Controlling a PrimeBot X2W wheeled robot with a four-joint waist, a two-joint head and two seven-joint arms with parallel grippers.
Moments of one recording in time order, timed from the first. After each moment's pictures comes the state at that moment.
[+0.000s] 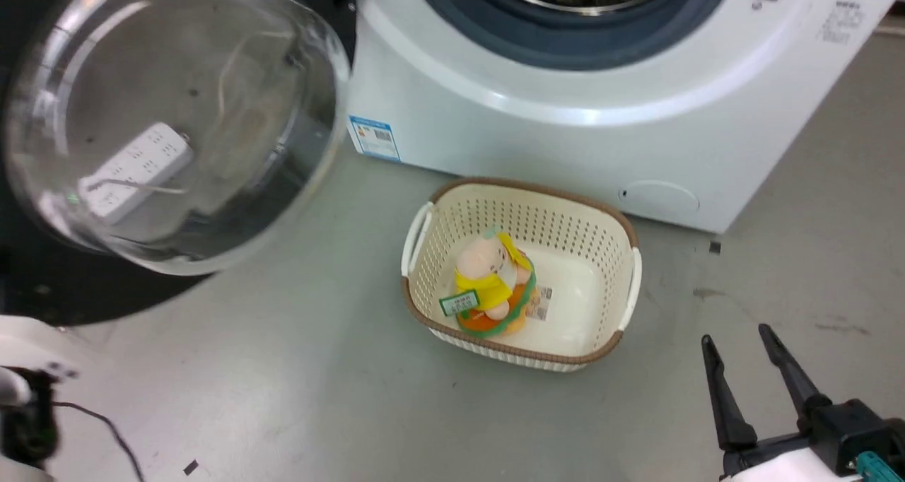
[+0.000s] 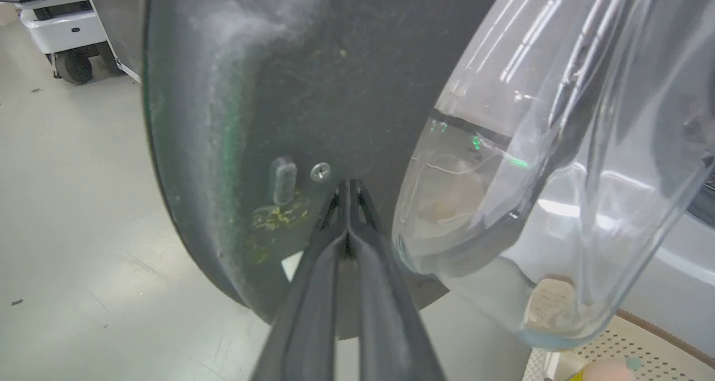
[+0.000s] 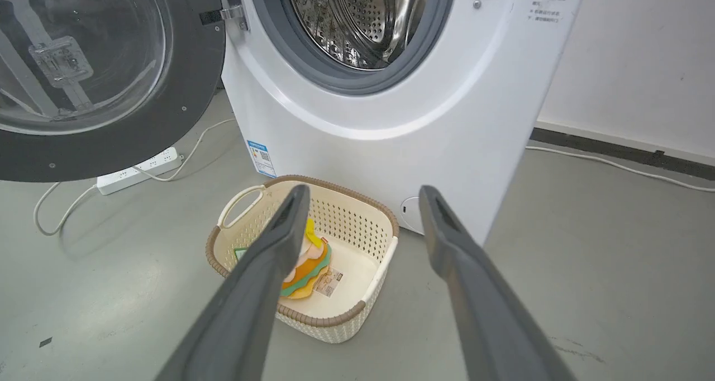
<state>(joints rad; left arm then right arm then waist) -0.34 0.43 0.17 0.47 -0.51 0.03 -0.15 0.05 -0.05 -0.07 0.05 -0.01 0.13 -0.26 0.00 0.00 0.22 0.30</state>
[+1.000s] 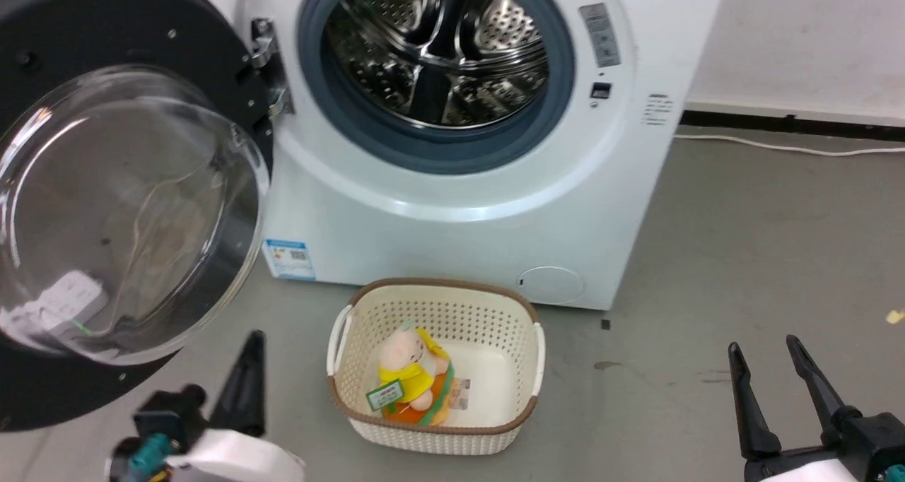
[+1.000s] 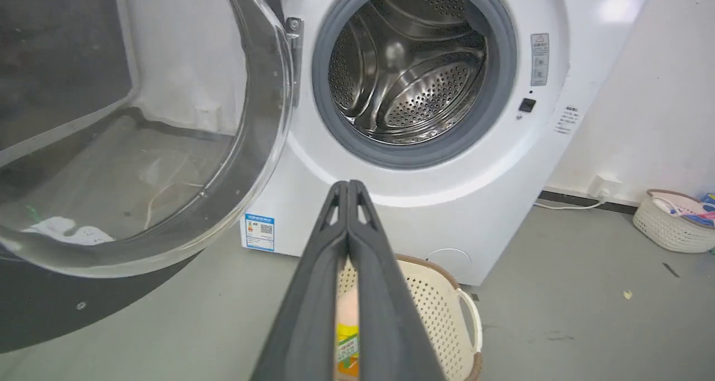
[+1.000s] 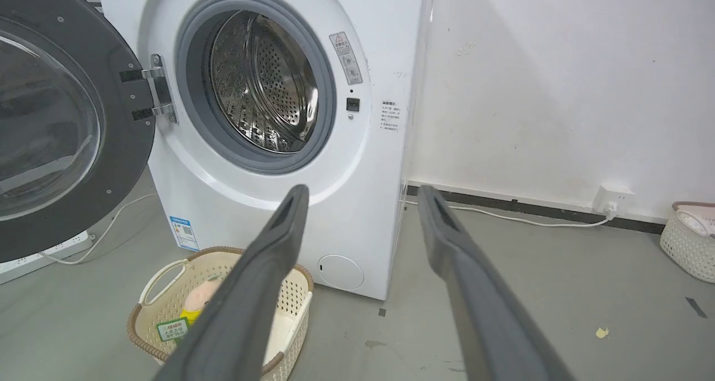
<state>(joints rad) -0.07 0.19 -0.07 0.23 -0.36 -0.03 -0.26 0.08 -0.05 -0.12 0.03 0.02 0.13 -0.26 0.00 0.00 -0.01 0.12</state>
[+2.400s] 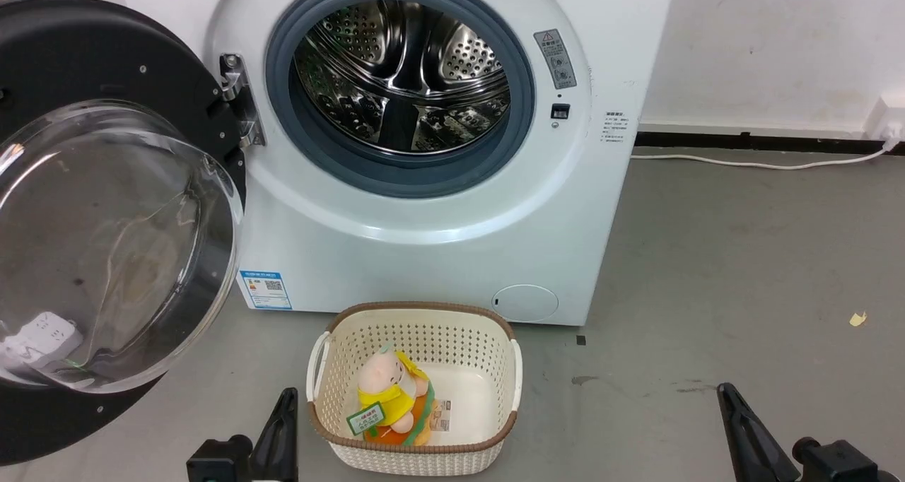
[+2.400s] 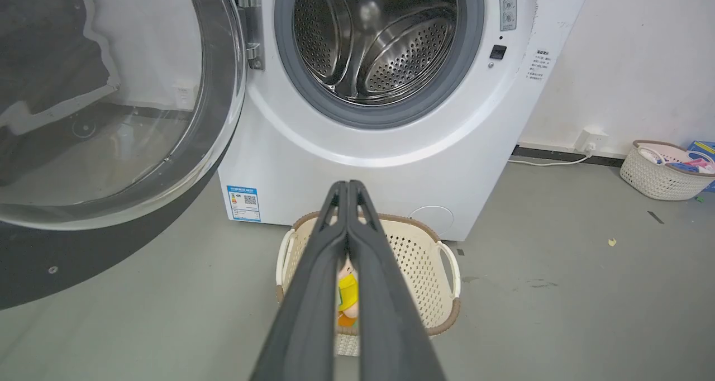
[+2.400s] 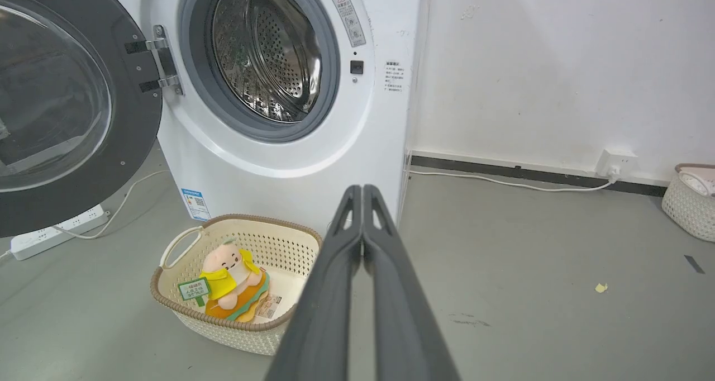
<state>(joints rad) 0.06 0.11 -0.11 0.21 -0.23 0.01 -0.24 0.13 -0.05 -0.06 0.08 0.03 0.13 -0.24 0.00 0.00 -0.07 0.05</state>
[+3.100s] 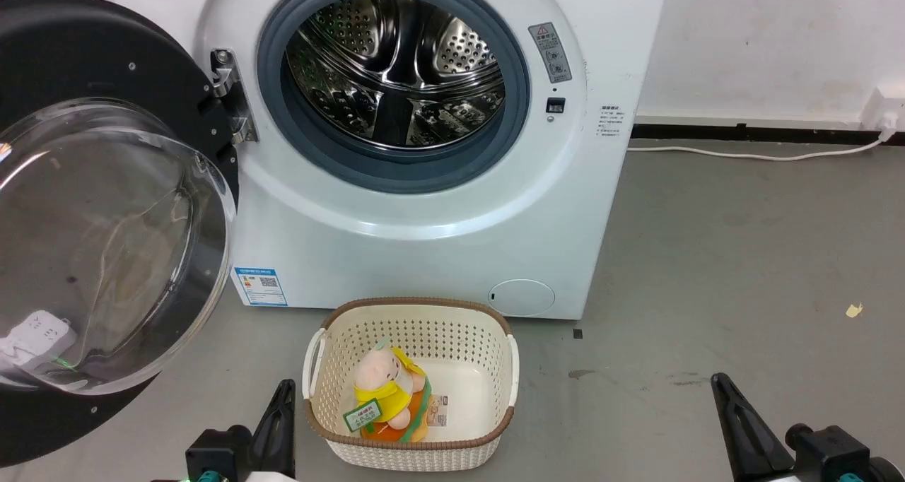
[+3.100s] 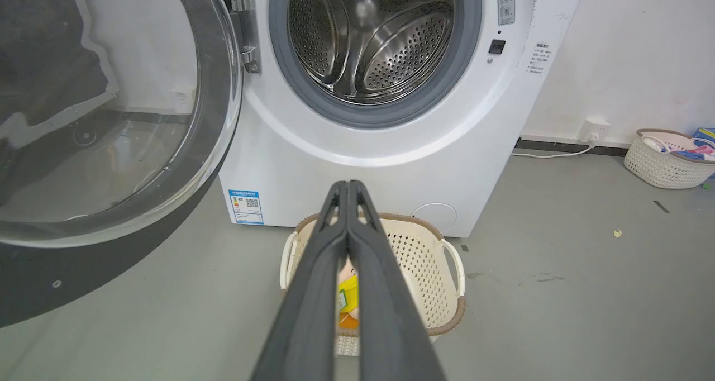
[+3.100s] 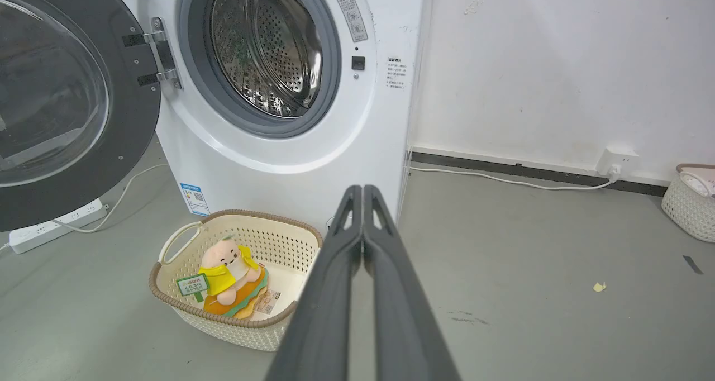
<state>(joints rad) 0.06 0.10 -0.09 0.17 -0.19 0.01 -0.19 0.11 -0.05 -0.05 0.07 0.03 0.13 -0.19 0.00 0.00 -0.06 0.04</state>
